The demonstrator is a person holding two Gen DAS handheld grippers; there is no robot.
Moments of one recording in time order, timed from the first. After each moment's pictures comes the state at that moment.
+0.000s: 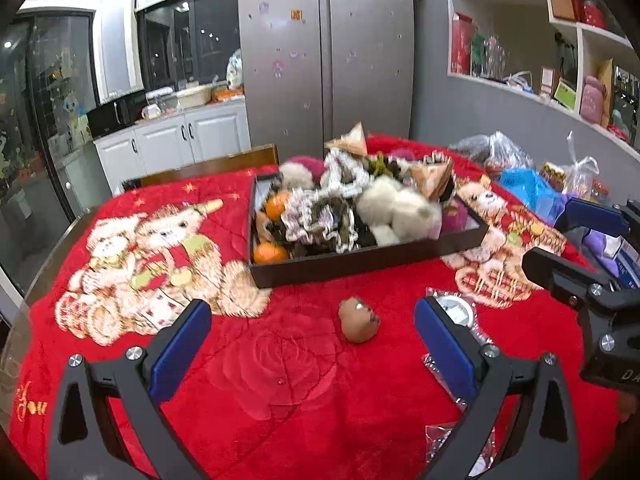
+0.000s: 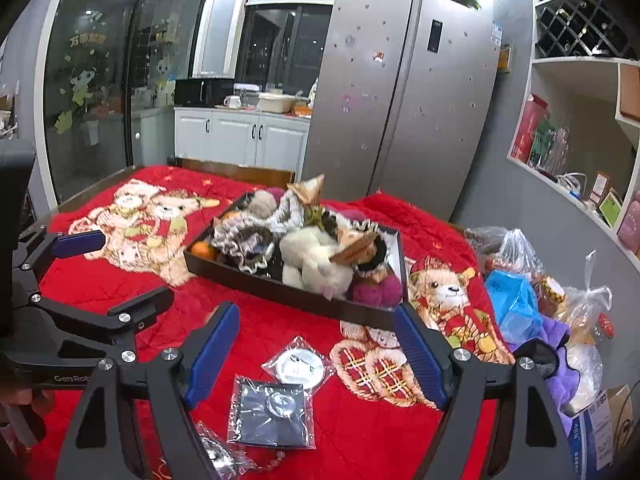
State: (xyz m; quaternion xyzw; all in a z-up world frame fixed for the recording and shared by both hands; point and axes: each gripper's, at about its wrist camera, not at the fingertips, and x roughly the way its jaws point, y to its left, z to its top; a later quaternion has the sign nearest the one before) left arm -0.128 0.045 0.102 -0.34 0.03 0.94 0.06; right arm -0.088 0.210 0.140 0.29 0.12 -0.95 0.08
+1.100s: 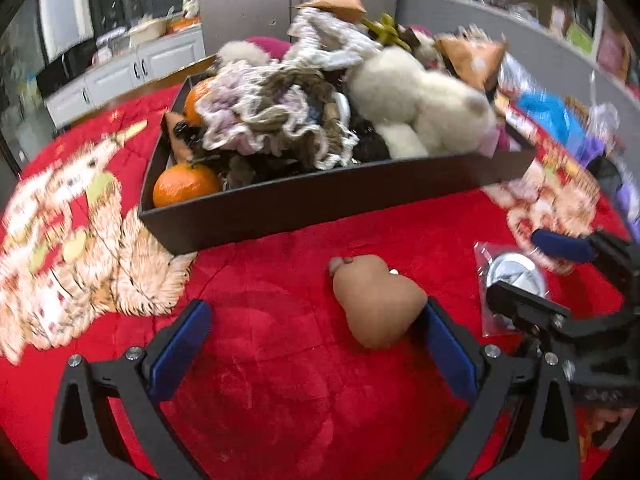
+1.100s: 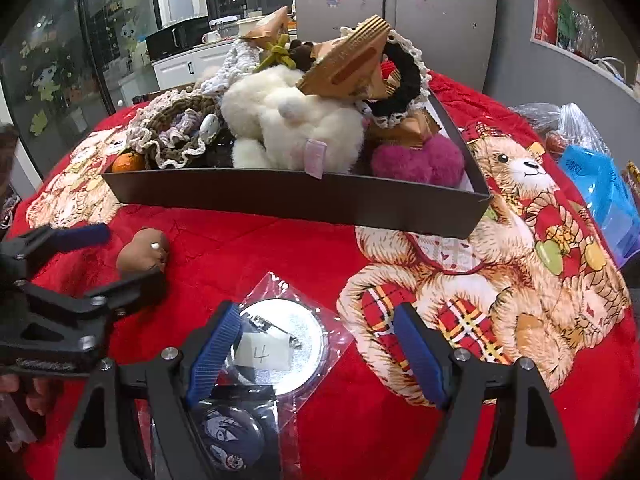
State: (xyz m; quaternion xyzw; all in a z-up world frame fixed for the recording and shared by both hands) left arm -0.225 0.067 -0.003 -0.46 0.06 0.88 0.11; right arm -0.185 0.234 0.007 0.44 0.03 -0.89 0.10
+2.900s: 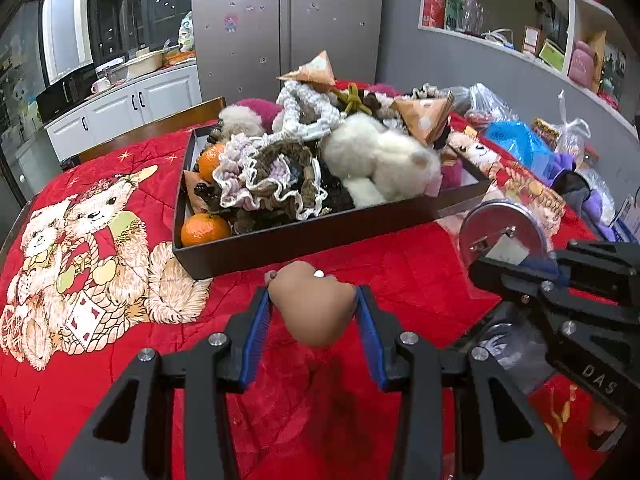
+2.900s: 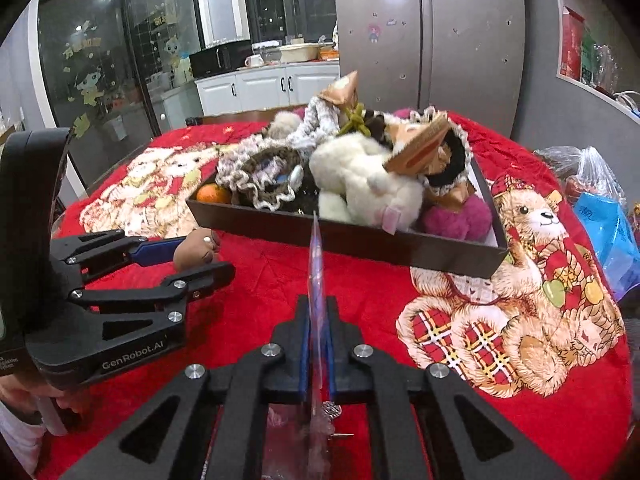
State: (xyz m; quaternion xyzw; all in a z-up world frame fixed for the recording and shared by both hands) left arm -0.187 0.063 0.047 -0.40 0.04 0.90 0.14; right arm -0.154 0.213 0.056 0.38 0.03 -0.91 0.16
